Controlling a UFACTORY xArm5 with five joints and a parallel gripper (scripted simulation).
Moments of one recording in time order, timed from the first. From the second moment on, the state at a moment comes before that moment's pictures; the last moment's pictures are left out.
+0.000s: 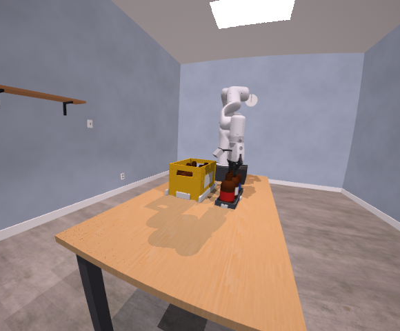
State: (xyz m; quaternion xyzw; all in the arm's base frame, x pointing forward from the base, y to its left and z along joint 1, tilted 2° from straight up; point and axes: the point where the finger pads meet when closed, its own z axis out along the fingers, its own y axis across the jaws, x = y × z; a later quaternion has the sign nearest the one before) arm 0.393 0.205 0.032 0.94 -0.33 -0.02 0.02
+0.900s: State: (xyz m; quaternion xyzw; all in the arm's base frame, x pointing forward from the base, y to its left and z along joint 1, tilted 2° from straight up) arm 0.392 0.205 0.033 0.94 -0.33 -0.02 0.02
